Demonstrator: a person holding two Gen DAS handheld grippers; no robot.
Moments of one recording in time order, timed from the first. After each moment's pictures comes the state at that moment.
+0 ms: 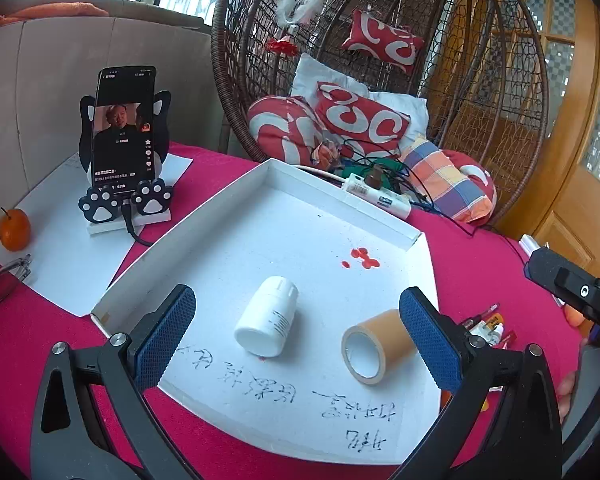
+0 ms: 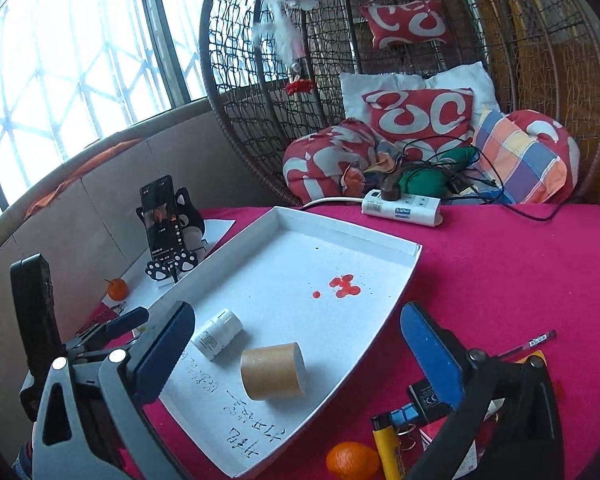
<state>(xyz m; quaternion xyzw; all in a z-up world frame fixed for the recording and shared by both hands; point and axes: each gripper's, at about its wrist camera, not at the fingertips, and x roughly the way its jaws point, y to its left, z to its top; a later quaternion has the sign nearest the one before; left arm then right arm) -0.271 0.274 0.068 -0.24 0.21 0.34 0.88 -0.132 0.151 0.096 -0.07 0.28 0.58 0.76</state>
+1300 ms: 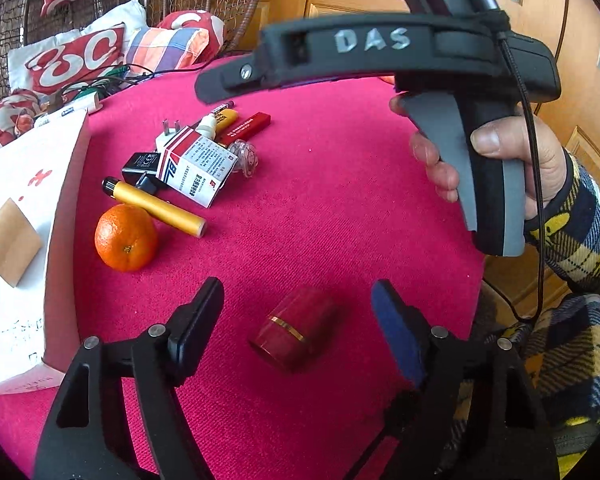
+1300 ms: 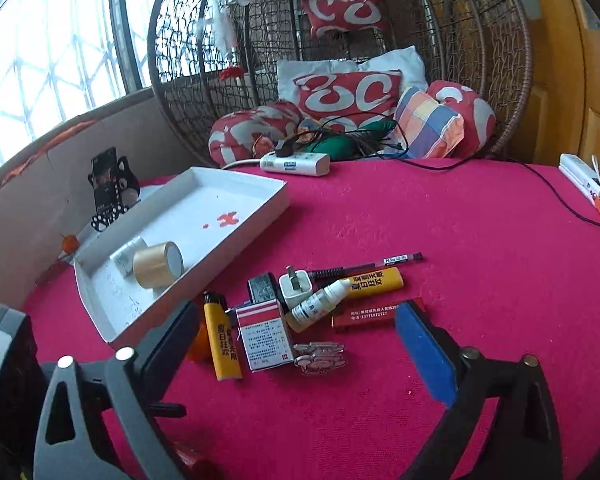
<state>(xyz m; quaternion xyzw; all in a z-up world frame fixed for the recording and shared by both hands) -0.174 0.072 0.009 -0.05 0.40 -0.05 0.91 -0.077 0.041 0.043 -0.12 0.29 0.53 0.79</state>
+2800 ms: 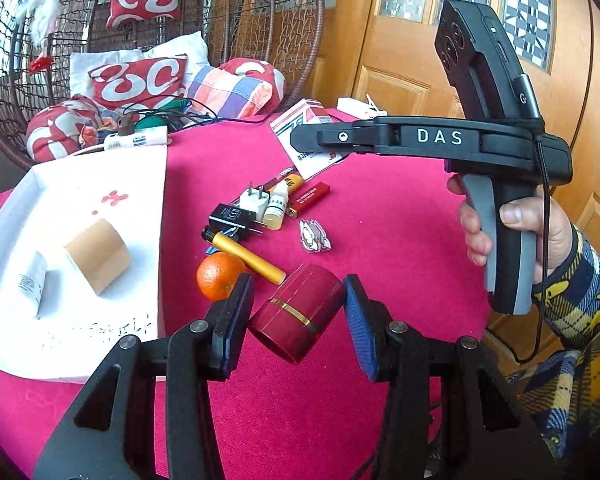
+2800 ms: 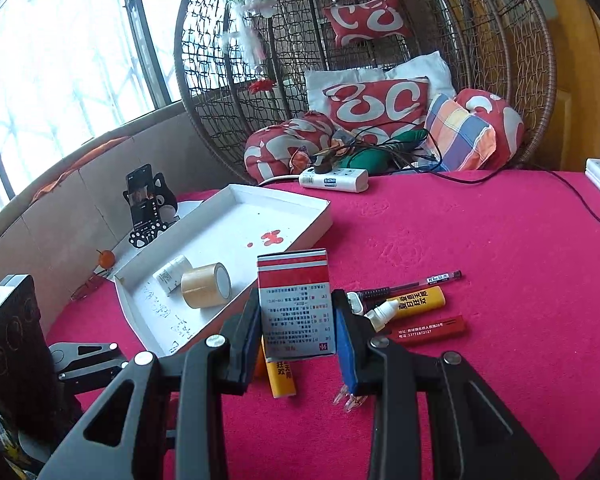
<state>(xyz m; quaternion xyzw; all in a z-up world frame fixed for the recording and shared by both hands) -0.210 0.109 0.060 -0.09 0.31 0.04 0.94 -0.087 0.046 0.070 -0.07 0.29 0.58 0.76</state>
